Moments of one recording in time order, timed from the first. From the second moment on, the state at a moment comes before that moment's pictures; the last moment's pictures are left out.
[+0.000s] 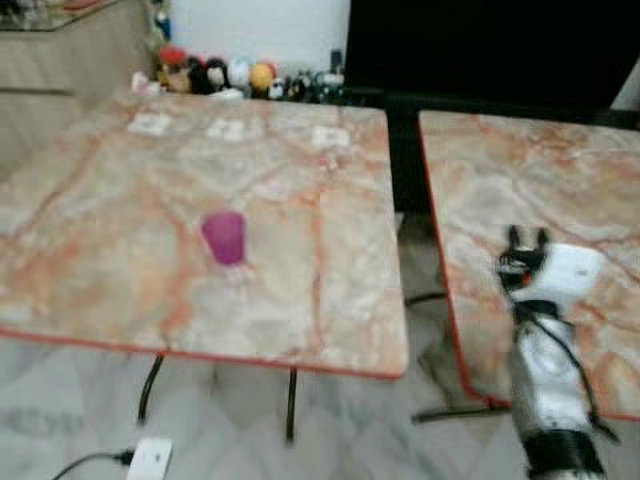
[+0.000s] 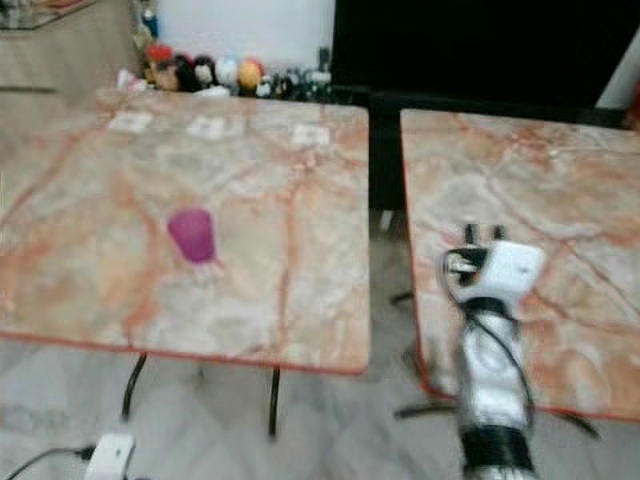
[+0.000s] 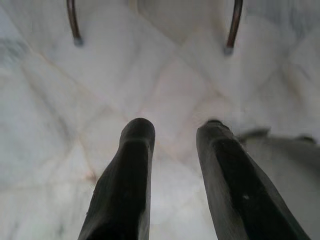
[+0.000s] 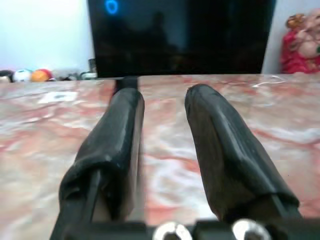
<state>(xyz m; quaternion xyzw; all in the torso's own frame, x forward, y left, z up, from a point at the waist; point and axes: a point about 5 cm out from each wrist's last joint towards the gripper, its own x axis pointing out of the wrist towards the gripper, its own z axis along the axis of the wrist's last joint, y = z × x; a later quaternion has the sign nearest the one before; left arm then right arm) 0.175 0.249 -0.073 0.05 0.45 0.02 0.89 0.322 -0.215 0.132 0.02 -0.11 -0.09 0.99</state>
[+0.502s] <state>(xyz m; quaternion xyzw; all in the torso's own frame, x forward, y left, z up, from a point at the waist) 0.173 0.285 -0.060 0.07 0.44 0.04 0.89 0.323 -0.213 0.131 0.02 -0.11 -0.08 0.99</state>
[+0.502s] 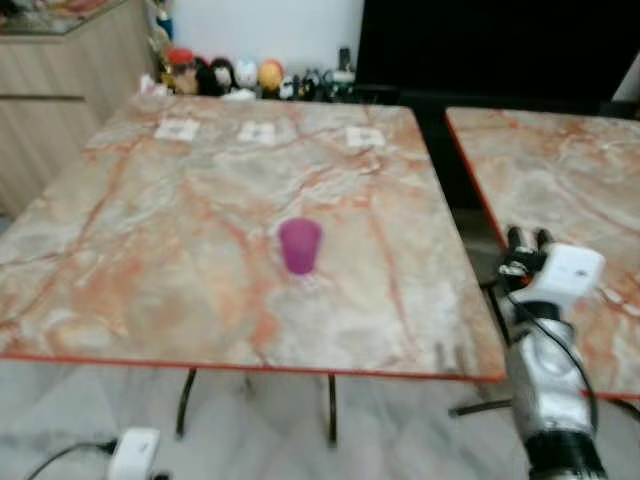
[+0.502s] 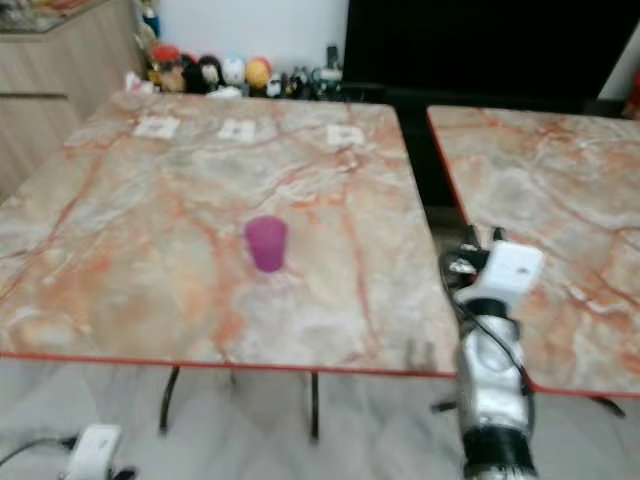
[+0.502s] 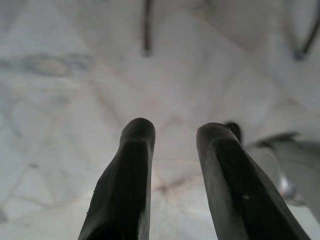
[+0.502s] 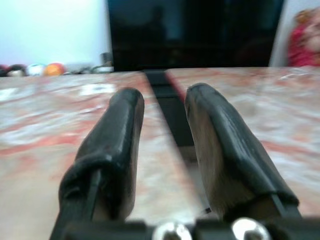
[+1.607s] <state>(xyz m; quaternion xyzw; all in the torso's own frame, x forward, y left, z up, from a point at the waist) 0.186 0.209 -0.078 0.04 0.44 0.00 0.90 0.322 -0.221 0.129 0.02 -0.10 -0.09 0.99</state>
